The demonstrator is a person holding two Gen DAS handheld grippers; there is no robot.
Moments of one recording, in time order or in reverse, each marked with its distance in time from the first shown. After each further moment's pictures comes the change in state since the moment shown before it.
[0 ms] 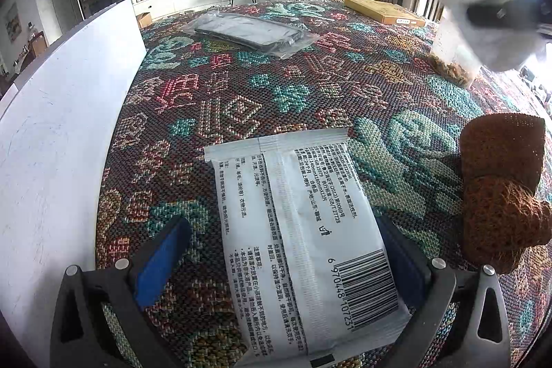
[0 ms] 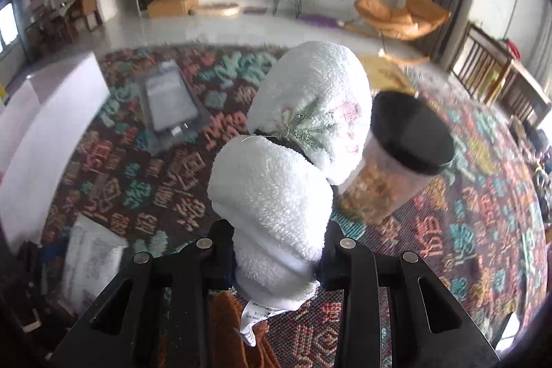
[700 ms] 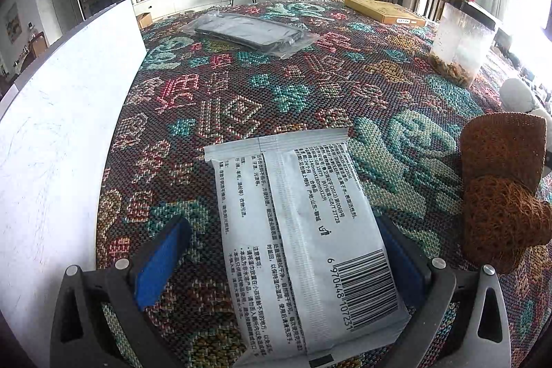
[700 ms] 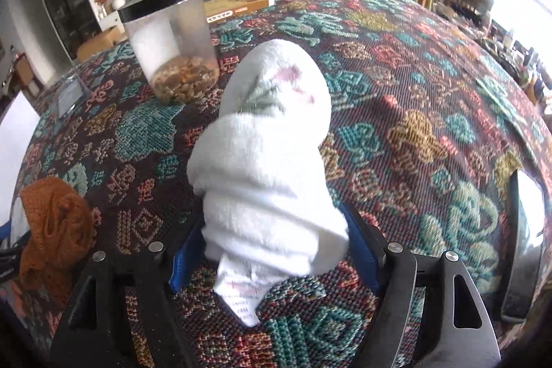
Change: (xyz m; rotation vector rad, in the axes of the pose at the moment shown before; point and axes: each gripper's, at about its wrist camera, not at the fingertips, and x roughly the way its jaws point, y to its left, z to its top) left arm 0.000 0.000 0.000 -0.001 0.000 0.000; right arm 0.000 -0.144 -0.151 0.389 0.108 -0.123
